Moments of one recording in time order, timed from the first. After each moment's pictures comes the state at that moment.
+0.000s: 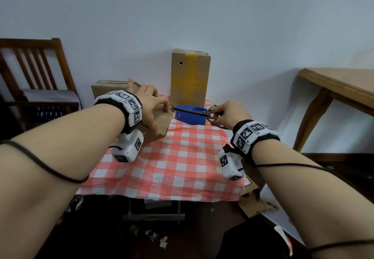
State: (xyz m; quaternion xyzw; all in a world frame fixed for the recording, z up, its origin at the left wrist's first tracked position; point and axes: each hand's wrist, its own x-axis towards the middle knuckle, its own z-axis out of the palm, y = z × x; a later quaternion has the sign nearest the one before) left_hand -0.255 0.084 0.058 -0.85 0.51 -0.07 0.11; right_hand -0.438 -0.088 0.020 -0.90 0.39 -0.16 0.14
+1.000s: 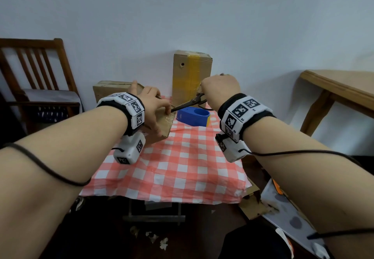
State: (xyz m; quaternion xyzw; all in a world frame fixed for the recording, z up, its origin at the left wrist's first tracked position) left_hand -0.254 0.082 0.058 -0.85 0.51 -0.09 0.12; right_hand -0.413 -0.034 0.096 -0.93 0.29 -0.12 -0.19
